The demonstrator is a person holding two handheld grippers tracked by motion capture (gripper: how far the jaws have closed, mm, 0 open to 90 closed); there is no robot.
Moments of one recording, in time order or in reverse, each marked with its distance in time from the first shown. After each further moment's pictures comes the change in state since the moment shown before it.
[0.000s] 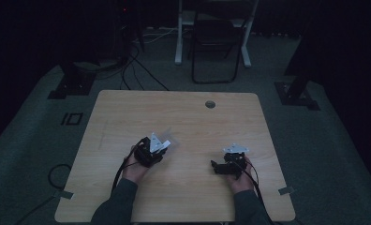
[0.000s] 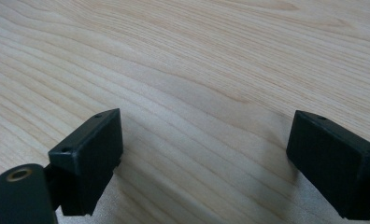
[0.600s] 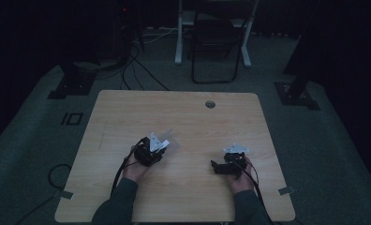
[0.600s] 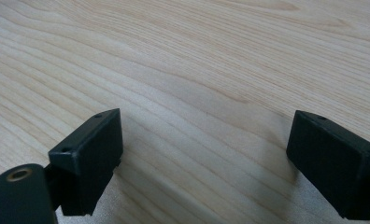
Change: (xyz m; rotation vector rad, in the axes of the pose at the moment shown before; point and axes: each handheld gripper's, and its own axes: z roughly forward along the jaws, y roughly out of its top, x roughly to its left) left arm 0.003 -0.007 0.010 0.010 0.020 -0.016; right arm 0.000 0.000 0.000 0.000 0.000 0.001
